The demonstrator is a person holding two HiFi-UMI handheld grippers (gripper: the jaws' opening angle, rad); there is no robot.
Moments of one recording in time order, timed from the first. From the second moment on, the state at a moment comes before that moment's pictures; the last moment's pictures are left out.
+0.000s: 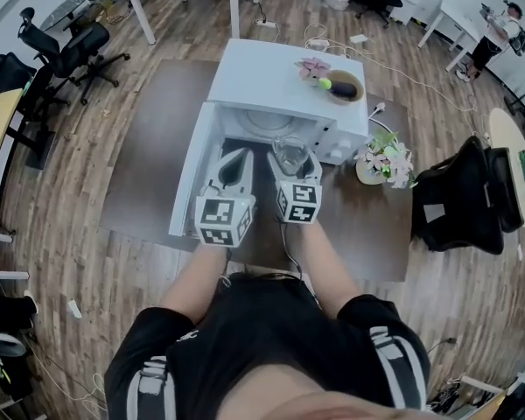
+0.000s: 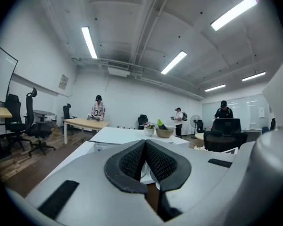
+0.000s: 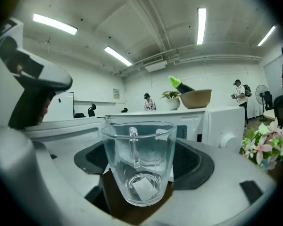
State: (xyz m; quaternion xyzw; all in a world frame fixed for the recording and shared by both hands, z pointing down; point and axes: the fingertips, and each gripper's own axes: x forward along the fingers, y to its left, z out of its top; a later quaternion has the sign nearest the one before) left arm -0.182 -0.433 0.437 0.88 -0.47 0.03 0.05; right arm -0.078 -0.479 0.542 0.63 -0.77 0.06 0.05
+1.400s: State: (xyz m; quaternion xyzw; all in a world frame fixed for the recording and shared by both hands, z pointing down) left arm -0.131 -0.392 0.393 0.90 -0.44 0.00 0.01; right arm -0.012 -0.391 0.390 0.66 -0.75 -0.03 -0.03
